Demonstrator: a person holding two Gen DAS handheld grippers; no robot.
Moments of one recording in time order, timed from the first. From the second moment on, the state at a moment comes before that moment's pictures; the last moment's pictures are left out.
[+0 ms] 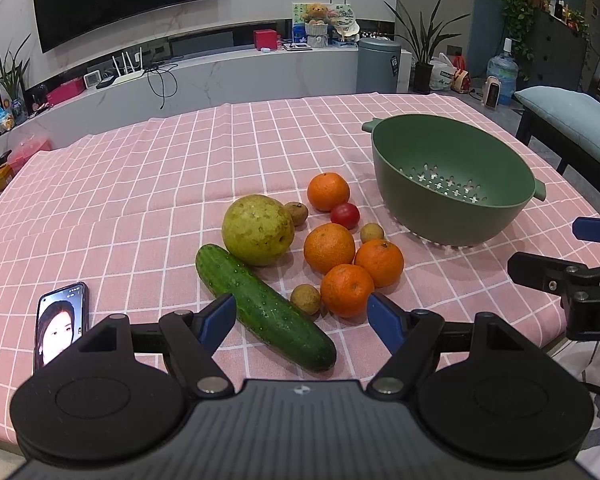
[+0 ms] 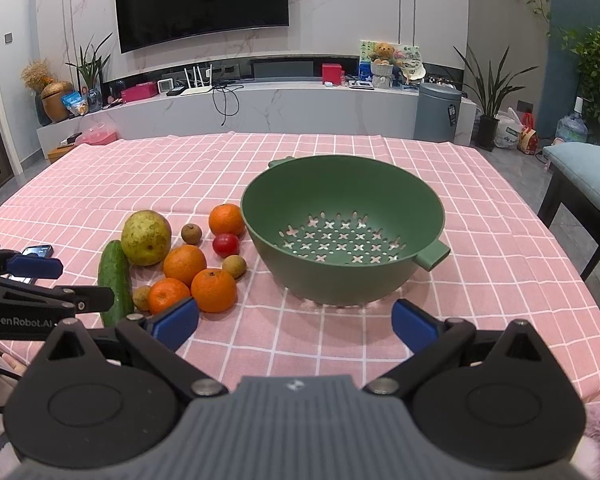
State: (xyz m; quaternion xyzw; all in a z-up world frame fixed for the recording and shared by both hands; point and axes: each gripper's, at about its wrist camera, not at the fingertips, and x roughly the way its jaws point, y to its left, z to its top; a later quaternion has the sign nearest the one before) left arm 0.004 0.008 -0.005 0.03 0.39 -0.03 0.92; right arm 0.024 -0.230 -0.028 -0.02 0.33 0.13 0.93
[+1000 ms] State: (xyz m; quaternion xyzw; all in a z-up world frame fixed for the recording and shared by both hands) left arm 0.003 0.008 -0.006 0.03 0.39 -0.03 0.92; right arm 0.023 -0.227 -0.028 -0.03 0.33 0.13 0.94
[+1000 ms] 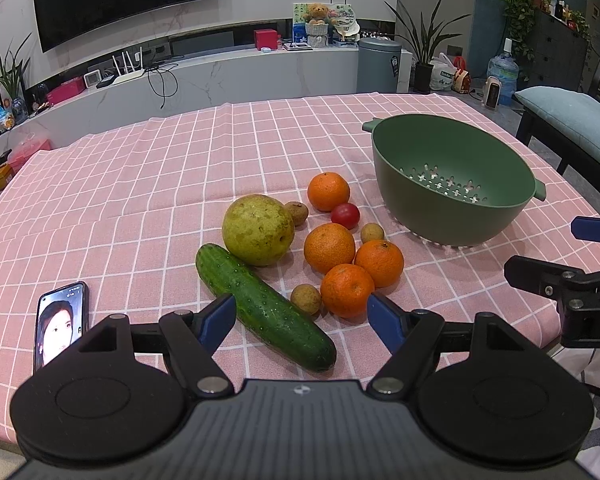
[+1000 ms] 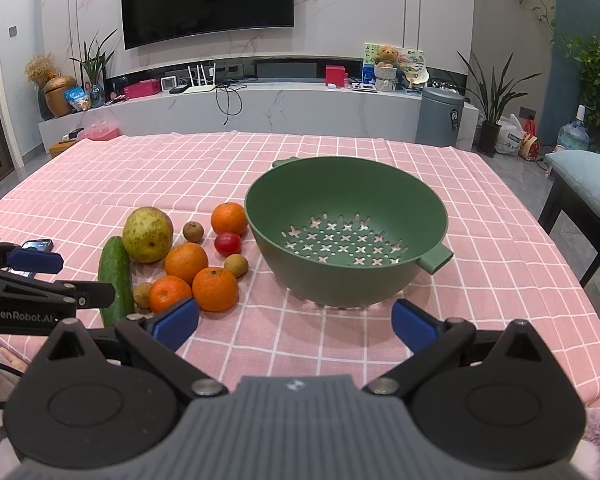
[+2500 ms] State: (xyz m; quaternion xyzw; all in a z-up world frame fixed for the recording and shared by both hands) left arm 0.062 0.037 -0.005 -0.02 0.42 -0.03 0.91; right arm 0.081 -0.194 -0.042 0.03 0.39 0.17 0.91
